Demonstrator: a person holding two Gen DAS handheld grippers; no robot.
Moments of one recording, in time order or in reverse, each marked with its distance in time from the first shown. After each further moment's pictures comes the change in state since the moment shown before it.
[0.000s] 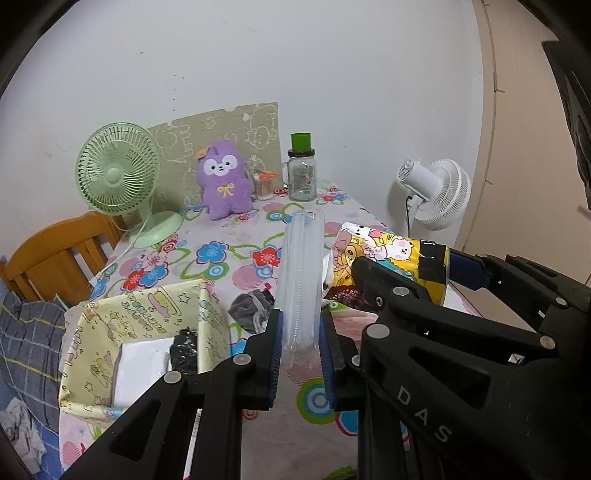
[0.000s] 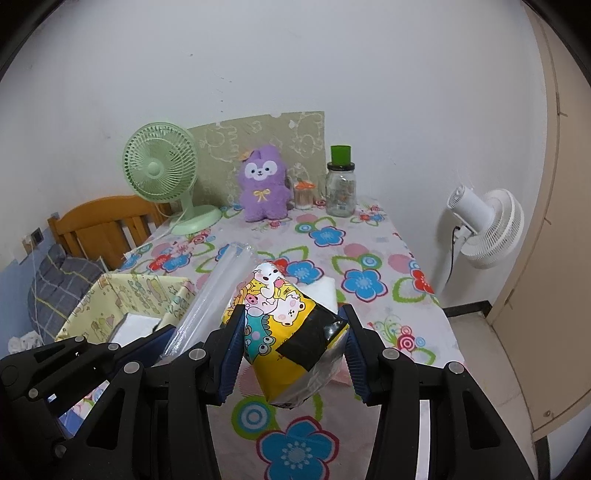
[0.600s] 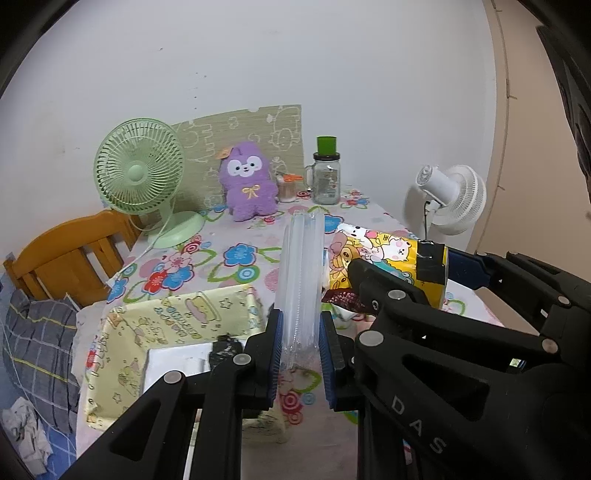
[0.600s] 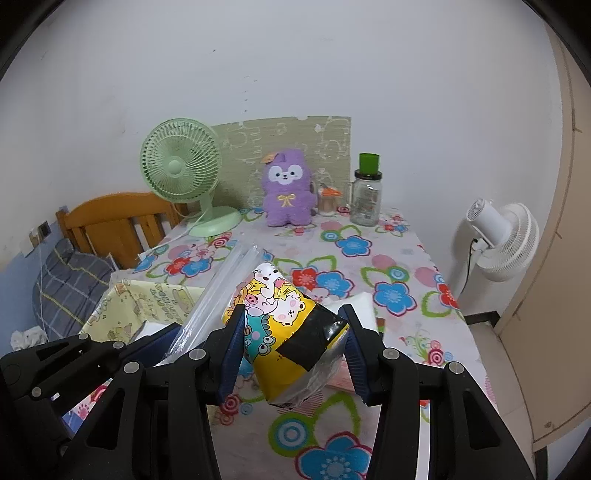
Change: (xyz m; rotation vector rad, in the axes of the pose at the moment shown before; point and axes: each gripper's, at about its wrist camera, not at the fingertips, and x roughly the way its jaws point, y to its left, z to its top) left arm -0.002 0.045 0.002 -0.014 -0.007 0.035; right arm 0.013 0.046 0.015 -0.039 -0.001 0.027
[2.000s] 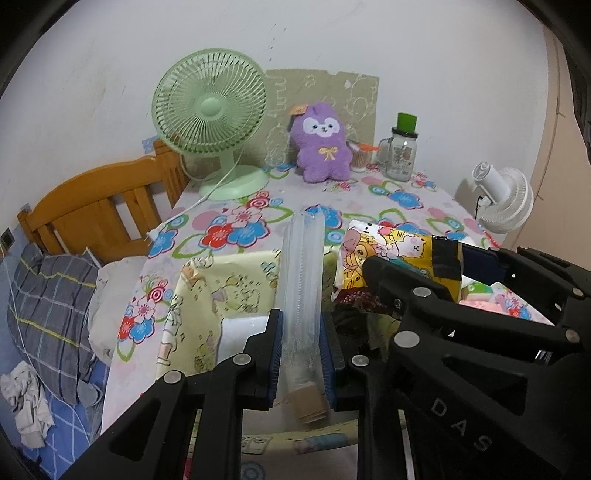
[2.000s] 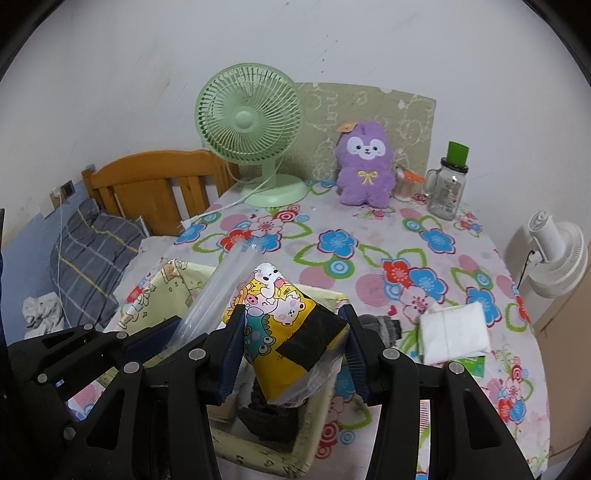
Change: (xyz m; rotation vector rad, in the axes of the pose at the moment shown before) left arm 0.037 0.123 -0.029 -0.122 0.108 0.065; right arm 0.076 0.111 0.007 -0.106 0.117 0.114
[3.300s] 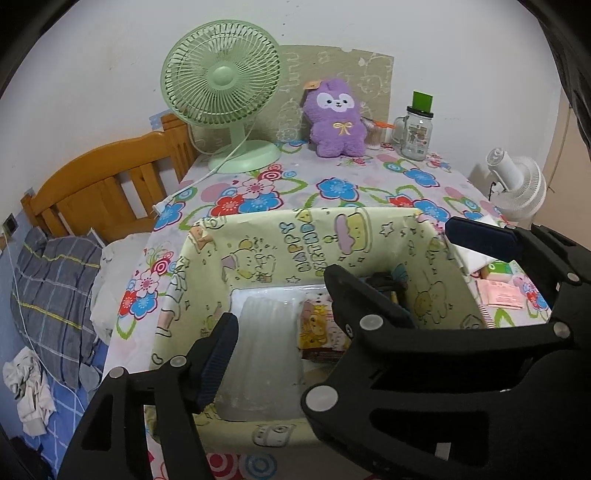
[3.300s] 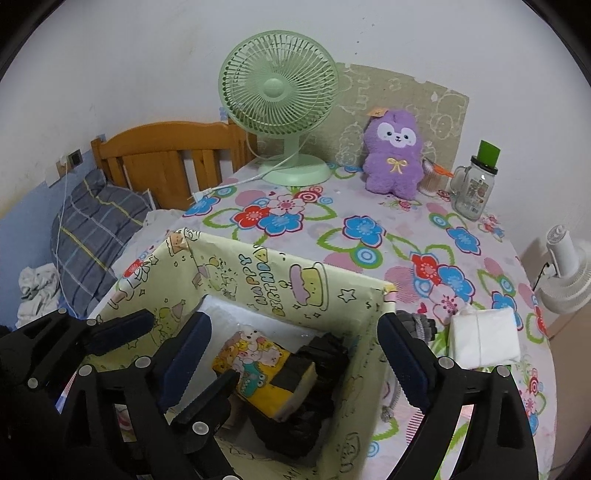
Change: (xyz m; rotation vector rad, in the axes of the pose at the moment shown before) left arm 0.016 0.008 -0.015 -0.014 0.062 0.021; right arm 0.033 0.025 -0.010 -0.088 0.045 0.011
